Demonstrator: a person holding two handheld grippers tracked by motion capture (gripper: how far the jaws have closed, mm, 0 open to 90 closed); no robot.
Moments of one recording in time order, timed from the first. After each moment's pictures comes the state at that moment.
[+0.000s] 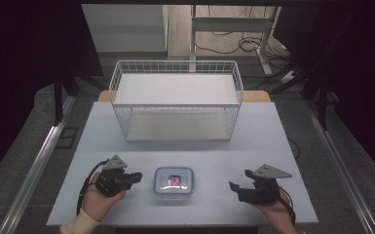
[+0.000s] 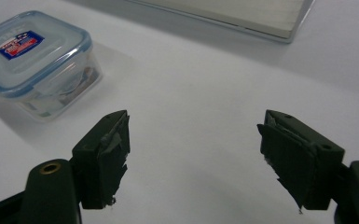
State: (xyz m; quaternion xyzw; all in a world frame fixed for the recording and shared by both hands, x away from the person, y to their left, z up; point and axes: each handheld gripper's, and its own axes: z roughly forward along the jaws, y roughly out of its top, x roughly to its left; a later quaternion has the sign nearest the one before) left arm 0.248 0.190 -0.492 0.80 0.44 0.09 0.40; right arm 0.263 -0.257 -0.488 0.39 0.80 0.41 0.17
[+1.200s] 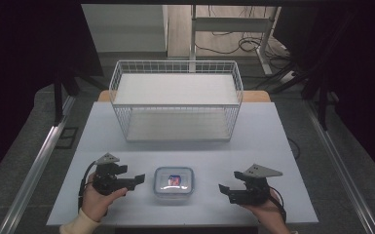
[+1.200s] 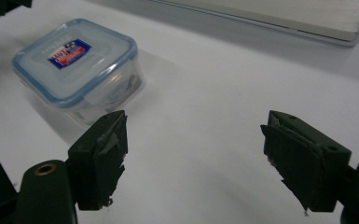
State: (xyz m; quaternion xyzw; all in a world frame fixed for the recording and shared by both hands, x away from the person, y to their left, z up) left arm 0.252 0.201 -0.495 0.74 0.52 0.06 0.43; right arm 0.262 -0.234 -0.487 0.38 0.81 0.44 0.11
